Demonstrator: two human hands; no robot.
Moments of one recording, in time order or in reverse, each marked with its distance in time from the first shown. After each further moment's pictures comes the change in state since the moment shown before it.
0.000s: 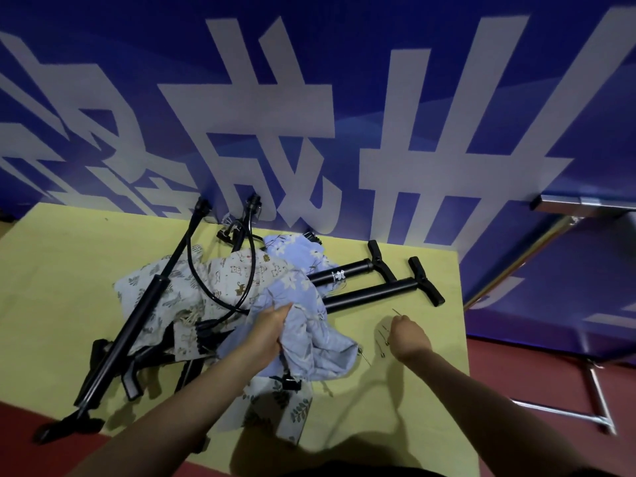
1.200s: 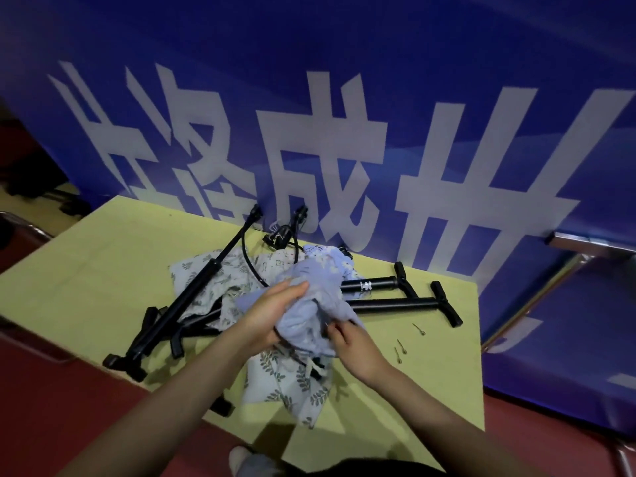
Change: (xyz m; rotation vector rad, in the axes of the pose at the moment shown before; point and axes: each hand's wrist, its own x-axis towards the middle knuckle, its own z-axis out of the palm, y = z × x) left_hand -0.131 0.033 -0.040 -0.247 -0.269 0.310; right_hand -0.139 -0.139 -0.041 0.551 0.017 -0.530
